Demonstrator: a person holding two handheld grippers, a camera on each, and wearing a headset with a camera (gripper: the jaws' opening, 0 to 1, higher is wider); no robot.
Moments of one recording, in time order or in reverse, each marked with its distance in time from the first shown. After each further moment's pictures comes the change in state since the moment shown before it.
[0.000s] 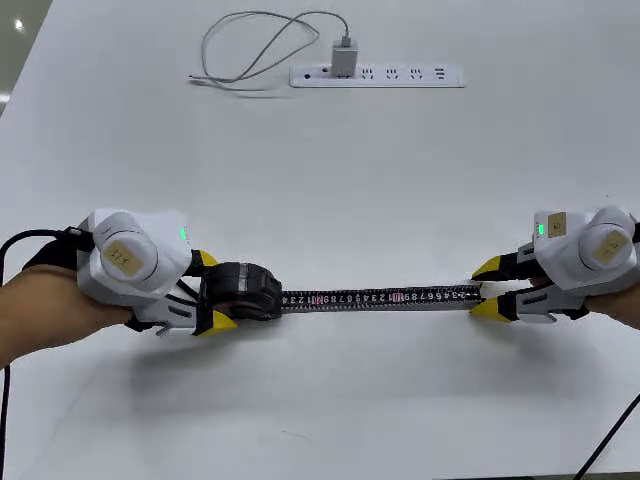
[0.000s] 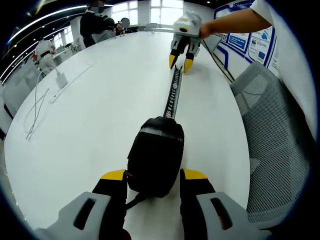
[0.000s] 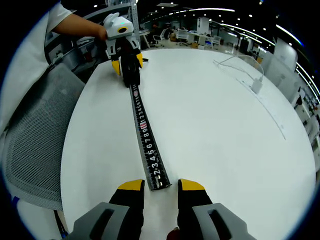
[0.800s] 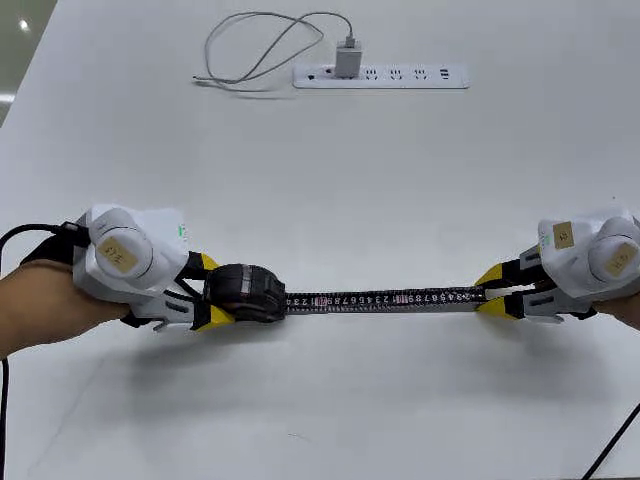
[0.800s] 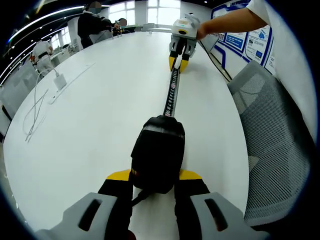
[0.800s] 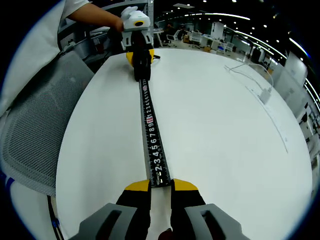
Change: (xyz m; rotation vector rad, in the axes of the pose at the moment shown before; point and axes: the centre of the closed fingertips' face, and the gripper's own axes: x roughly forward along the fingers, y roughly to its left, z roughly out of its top) left arm -0.004 0.002 -0.001 0.015 0.000 -0.022; right arm 0.005 0.002 -0.006 -0.122 0.017 0.032
